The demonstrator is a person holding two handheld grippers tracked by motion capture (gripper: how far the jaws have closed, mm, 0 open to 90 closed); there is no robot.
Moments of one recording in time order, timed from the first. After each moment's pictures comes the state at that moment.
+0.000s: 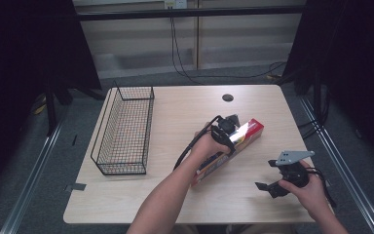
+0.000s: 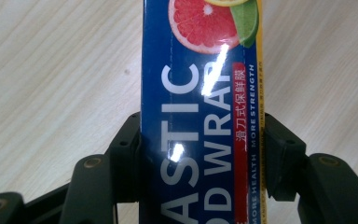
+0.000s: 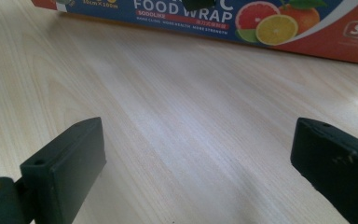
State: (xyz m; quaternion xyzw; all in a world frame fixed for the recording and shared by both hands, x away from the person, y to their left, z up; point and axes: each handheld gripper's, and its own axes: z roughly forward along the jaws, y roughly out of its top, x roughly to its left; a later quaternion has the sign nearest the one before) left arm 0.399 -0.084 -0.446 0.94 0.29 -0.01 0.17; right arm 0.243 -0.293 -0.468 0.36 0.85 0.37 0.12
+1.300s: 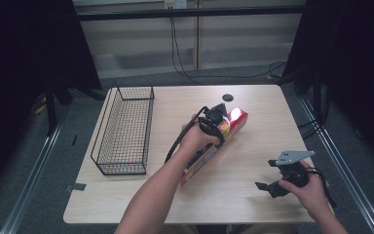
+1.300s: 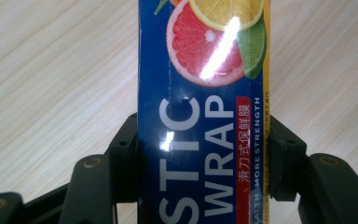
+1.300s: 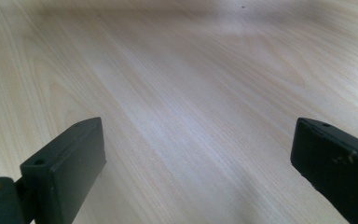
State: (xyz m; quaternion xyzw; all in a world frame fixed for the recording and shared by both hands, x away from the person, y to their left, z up) left arm 0.410 -0.048 -0.405 0.92 0.35 0.00 0.16; right arm 0.243 -0.293 -0.467 0.36 0.85 0.38 0.12
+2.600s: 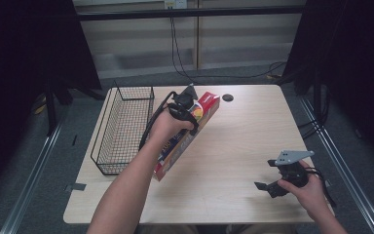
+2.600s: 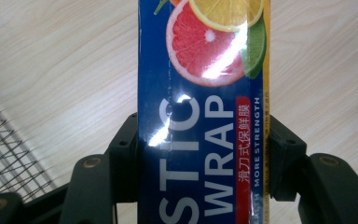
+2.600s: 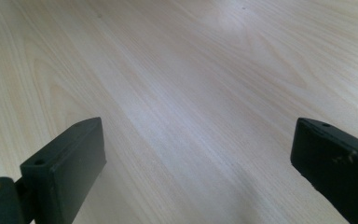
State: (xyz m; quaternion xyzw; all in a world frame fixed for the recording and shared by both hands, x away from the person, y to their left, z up) left arm 0.422 0.031 -0.352 0.89 0.43 0.01 0.15; right arm 0.244 -0.291 -0.467 0.36 0.85 0.38 0.12
